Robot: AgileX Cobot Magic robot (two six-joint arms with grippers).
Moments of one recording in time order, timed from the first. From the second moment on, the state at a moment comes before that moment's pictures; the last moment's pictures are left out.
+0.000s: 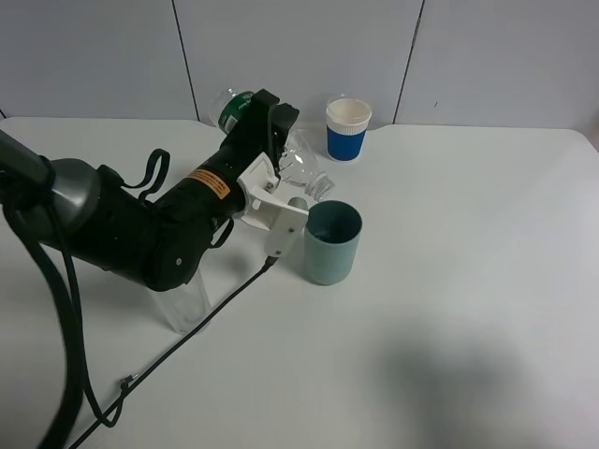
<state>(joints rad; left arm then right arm) -0.80 1.98 -0.72 -0.38 -1.20 2.02 -0.07 0.00 -0.48 0.01 1.06 -0.02</state>
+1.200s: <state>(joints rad) -0.80 1.98 -0.72 -0.38 -1.20 2.18 -0.07 0.00 -0.48 0.01 1.06 -0.02</state>
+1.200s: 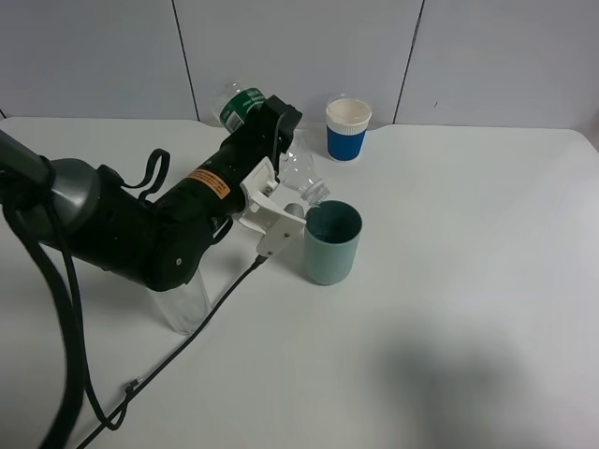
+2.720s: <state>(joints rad) -0.80 1.93 -0.72 -0.36 -1.07 1.72 -0.07 0.00 -0.48 0.01 1.06 -0.02</state>
